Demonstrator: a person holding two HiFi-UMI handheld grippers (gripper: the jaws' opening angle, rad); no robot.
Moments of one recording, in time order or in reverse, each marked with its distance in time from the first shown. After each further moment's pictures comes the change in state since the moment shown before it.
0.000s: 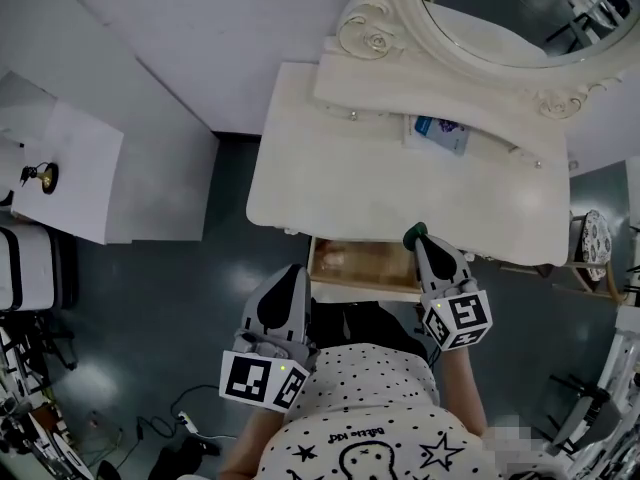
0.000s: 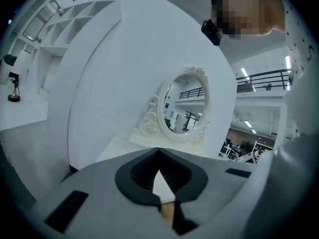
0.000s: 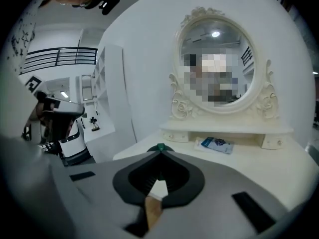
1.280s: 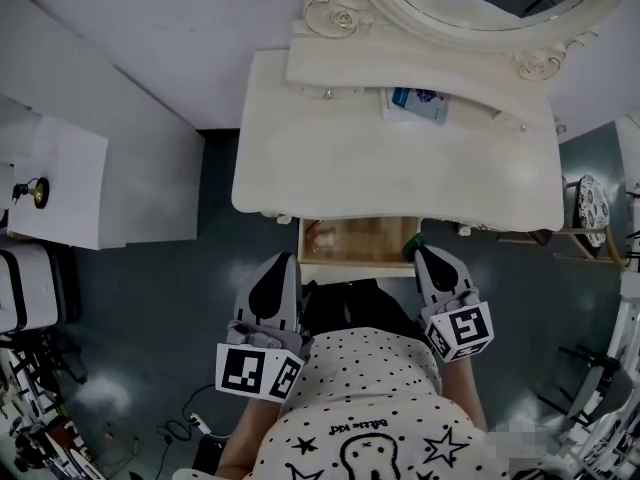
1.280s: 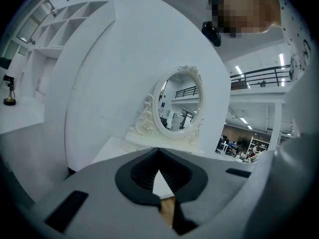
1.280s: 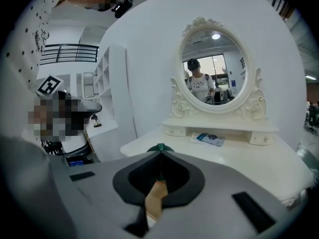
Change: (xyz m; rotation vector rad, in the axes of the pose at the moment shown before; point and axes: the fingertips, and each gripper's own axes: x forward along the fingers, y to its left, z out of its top) left arm -0.013 -0.017 -0.012 0.045 0.006 -0.038; right arm -0.072 0.016 -0.030 -0.029 0.009 -0.028
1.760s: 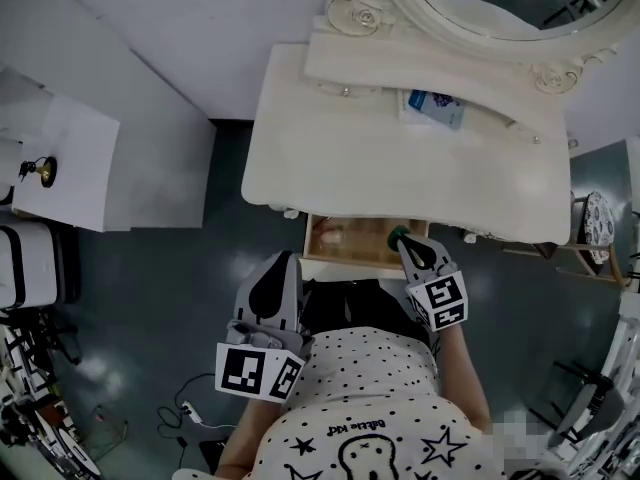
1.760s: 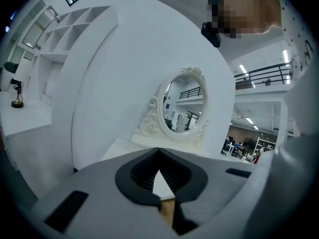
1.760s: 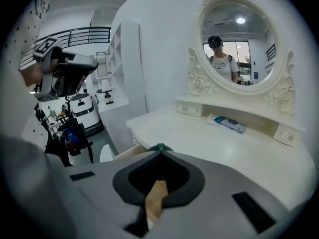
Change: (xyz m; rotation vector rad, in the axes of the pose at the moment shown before) left arm -0.009 0.005 0.003 -0.004 -0.018 0.064; right arm 0.067 0.004 -0.070 -0.142 0.219 0.143
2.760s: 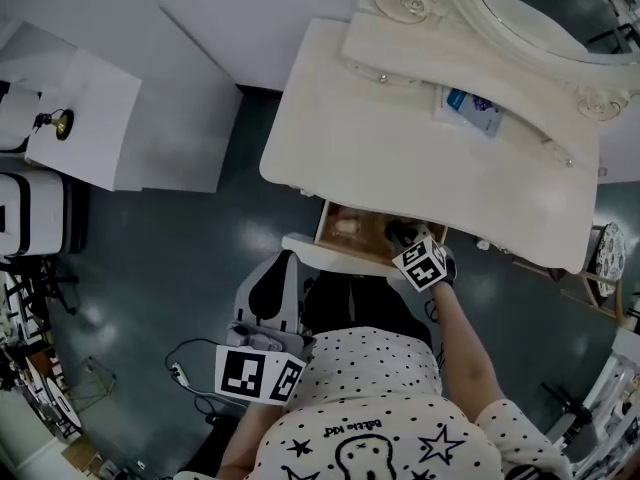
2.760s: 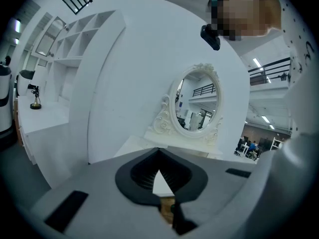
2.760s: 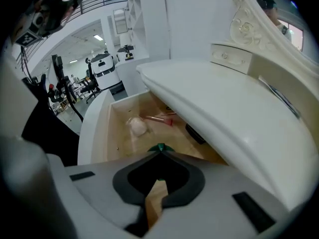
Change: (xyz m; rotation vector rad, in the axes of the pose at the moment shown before) left arm -0.010 0.016 -0.010 -0.031 0.022 0.169; right arm 0.113 0.007 -0.108 -0.280 0.421 0.238
